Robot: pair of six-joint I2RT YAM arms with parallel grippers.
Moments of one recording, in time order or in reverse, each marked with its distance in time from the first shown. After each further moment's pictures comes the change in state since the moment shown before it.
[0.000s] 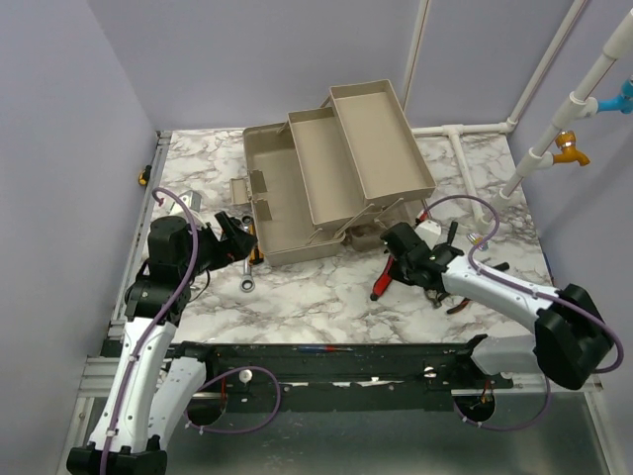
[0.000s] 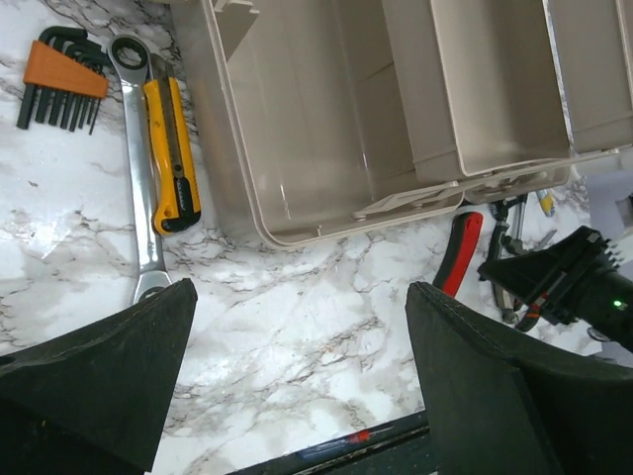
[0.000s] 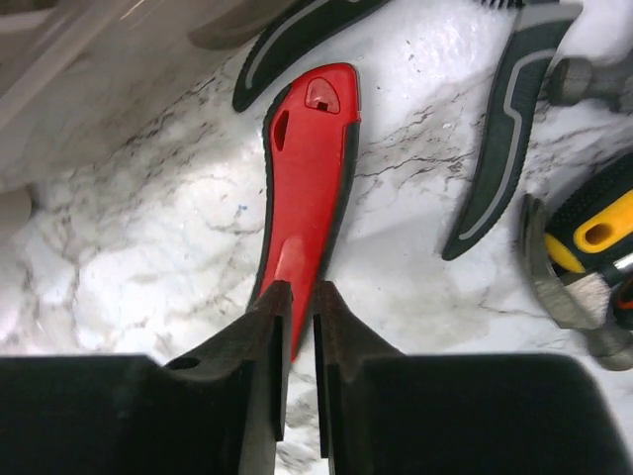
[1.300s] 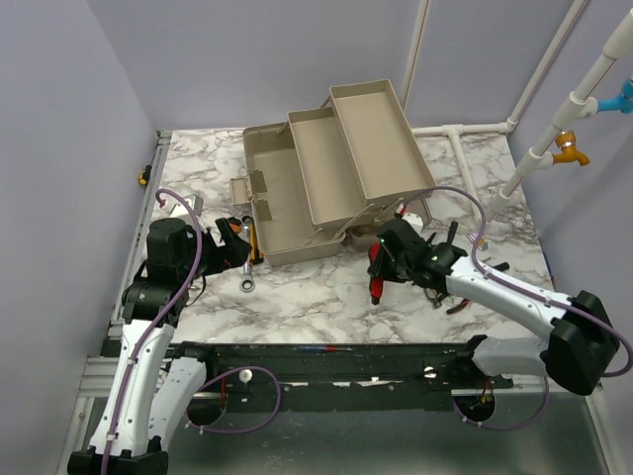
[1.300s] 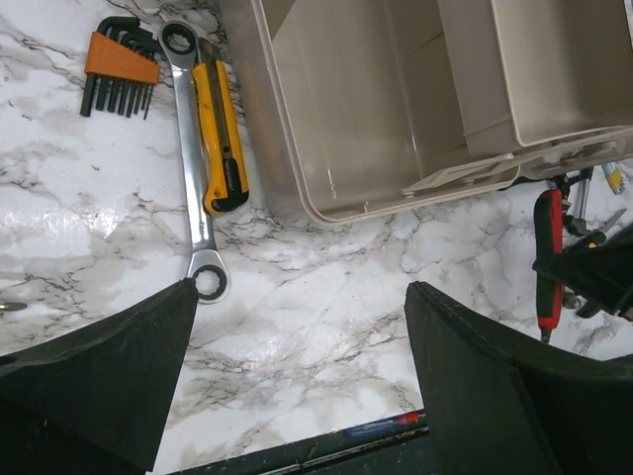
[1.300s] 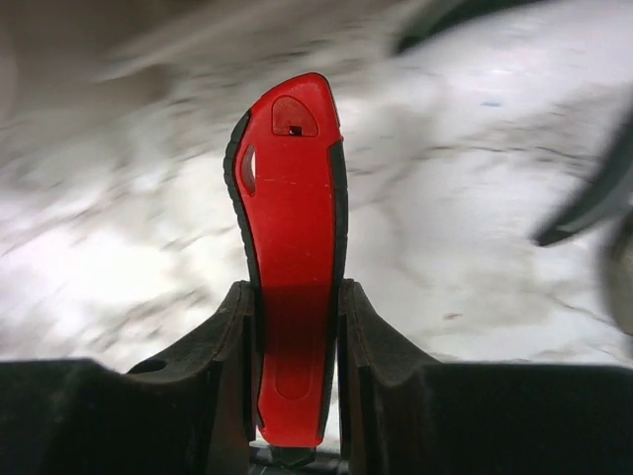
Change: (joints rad) left arm 0.010 -0.015 0.042 -0.118 -0.046 0.134; right arm 0.073 -0.038 0.053 -0.033 -0.080 -0.137
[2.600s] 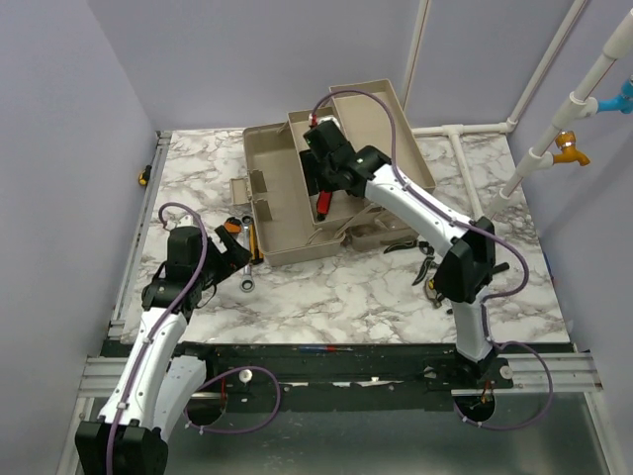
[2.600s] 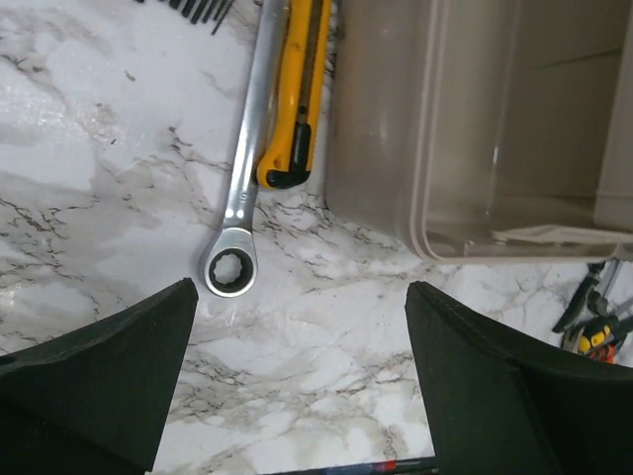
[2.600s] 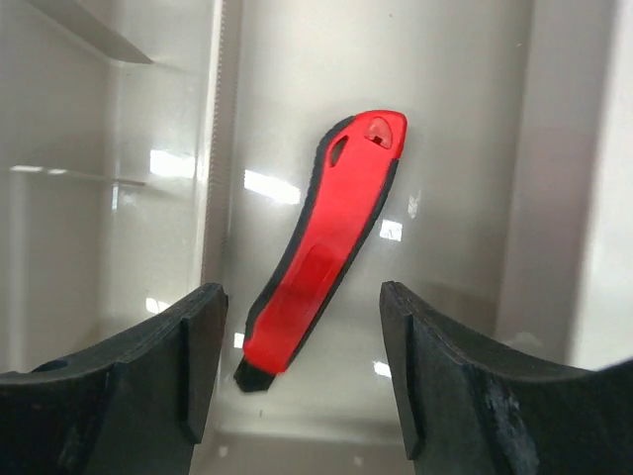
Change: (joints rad) left arm 0.004 0.060 -0.201 0.122 -0.089 -0.232; right arm -0.008 0.772 1.258 -0.259 0.017 -0.578
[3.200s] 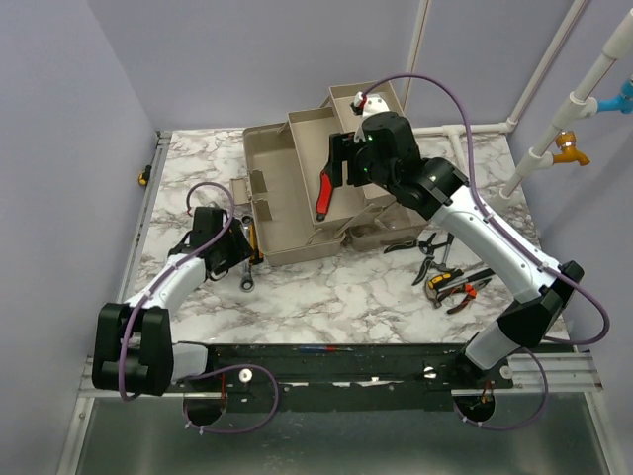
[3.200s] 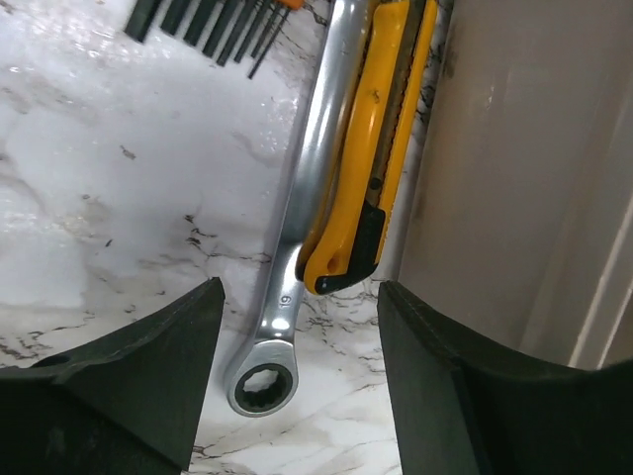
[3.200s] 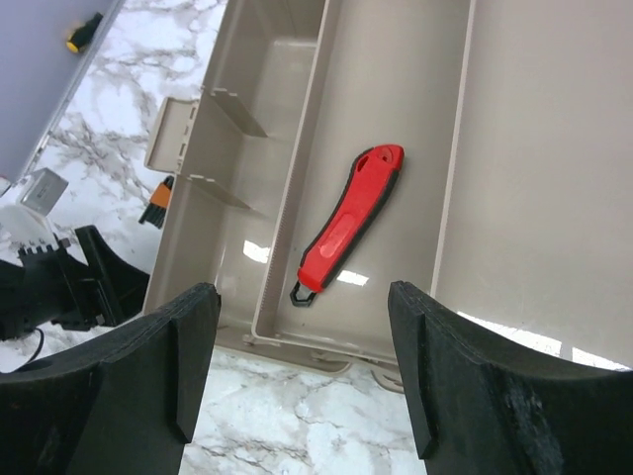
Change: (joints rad) left arm -0.007 0.513 0.026 0.272 -0.061 0.050; right arm 0.000 -0.484 -0.280 0.172 -0.117 -0.016
